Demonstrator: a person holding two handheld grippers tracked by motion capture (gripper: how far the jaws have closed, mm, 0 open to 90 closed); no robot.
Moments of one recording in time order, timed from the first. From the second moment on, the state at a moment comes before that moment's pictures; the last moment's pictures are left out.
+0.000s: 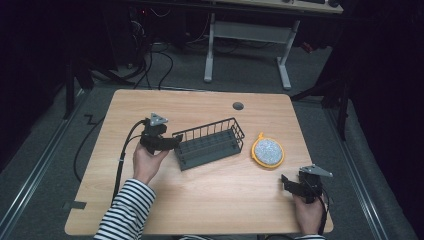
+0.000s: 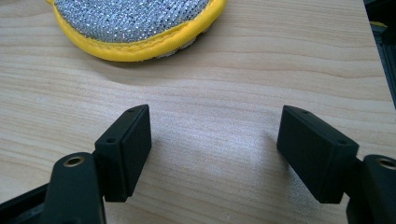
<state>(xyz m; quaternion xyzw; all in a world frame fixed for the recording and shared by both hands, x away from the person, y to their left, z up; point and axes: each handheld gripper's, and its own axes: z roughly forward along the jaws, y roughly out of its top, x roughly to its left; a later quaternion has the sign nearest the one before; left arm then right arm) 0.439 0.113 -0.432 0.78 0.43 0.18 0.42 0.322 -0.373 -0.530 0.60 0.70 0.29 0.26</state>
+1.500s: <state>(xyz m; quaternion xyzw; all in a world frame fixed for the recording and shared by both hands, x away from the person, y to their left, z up) 0.375 0.214 -0.464 0.74 0.49 0.19 0.42 0.322 -0.372 -0.530 0.60 0.70 0.29 0.26</state>
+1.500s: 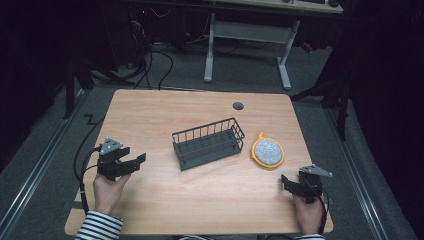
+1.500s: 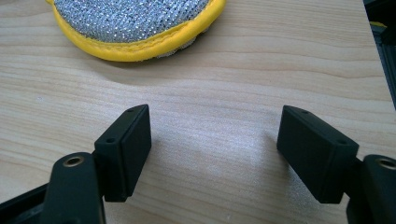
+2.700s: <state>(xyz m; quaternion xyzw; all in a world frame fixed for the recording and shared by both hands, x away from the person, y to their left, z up) 0.363 0.215 -0.532 0.74 0.52 0.20 0.39 0.322 -0.372 -0.530 0.60 0.70 0.29 0.26</state>
